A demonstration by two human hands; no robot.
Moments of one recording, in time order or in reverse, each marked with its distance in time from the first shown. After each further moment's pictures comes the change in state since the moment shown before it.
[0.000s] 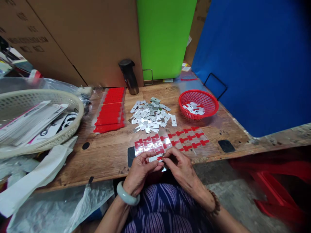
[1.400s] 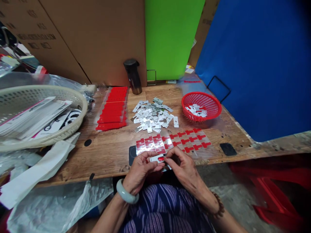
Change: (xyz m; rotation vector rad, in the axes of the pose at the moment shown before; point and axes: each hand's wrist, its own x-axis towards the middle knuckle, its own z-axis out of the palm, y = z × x) left_hand -0.002 0.003 -0.002 -0.003 -0.009 -0.032; right_hand 0.002 -0.002 -0.005 0.023 -0.026 -0.017
